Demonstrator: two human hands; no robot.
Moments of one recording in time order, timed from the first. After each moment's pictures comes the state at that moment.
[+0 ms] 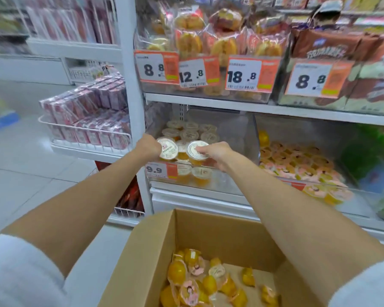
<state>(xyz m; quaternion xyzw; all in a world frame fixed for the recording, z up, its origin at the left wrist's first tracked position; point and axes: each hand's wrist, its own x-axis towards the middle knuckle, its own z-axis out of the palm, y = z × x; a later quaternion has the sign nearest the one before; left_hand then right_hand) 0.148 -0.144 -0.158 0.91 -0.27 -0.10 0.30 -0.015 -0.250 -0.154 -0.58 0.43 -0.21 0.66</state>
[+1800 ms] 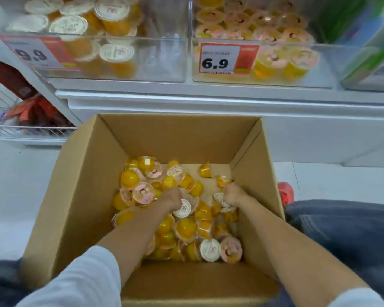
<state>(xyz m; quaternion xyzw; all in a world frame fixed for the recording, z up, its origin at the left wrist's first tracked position) -0.117 -0.110 -0.531 0.80 -0.42 -0.43 -0.06 -0.301 -0.213 -0.491 -0.73 0.53 0.22 0.35</state>
